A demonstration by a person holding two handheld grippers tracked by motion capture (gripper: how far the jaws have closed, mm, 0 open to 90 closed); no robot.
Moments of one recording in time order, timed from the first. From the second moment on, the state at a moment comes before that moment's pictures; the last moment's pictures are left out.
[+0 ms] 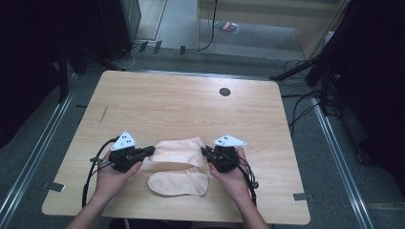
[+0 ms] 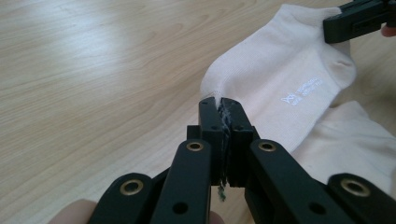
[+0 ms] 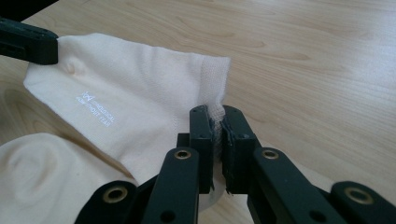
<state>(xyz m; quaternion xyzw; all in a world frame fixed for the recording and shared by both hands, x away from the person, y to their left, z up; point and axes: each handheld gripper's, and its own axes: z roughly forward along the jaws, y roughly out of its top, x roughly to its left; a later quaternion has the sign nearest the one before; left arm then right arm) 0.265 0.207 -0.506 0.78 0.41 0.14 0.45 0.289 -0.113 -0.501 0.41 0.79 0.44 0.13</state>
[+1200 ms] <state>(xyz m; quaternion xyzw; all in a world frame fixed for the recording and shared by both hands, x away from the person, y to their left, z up) 0.190 0.185 -0.520 0.84 0.36 0.16 0.37 0.232 -0.117 -0.522 0.41 0.82 0.40 0.07</state>
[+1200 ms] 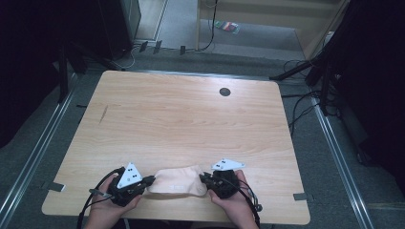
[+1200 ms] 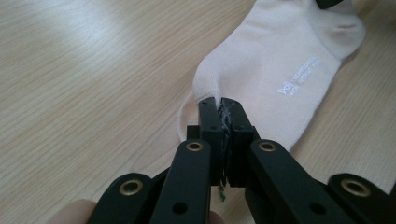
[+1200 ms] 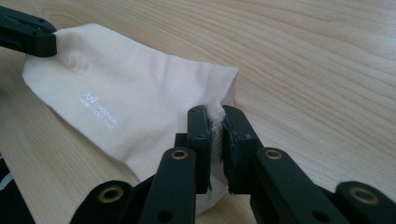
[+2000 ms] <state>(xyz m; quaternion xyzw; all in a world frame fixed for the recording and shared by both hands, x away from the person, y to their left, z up) 0.192 0.203 -0.530 0.80 0.38 0.15 0.44 0.227 -0.132 -0.526 0.43 0.79 0.42 0.09</state>
